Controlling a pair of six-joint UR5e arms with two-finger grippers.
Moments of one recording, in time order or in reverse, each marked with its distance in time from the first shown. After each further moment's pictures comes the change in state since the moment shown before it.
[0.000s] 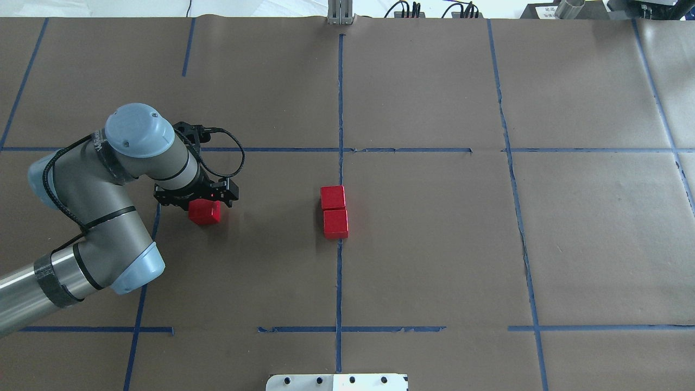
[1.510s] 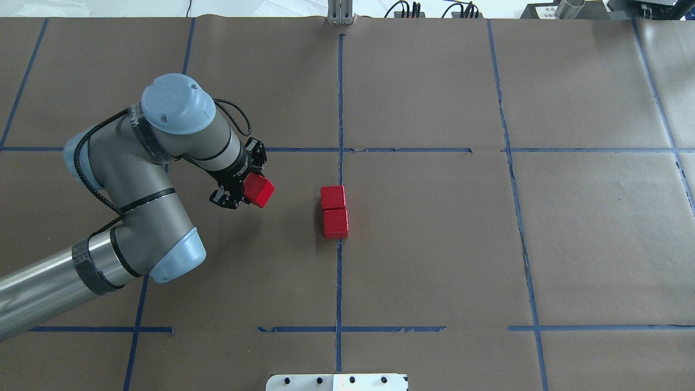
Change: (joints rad) left arm 0.020 -0.171 -0.015 0.075 0.004 -1.165; right arm 0.000 0.000 0.001 0.000 0.000 0.000
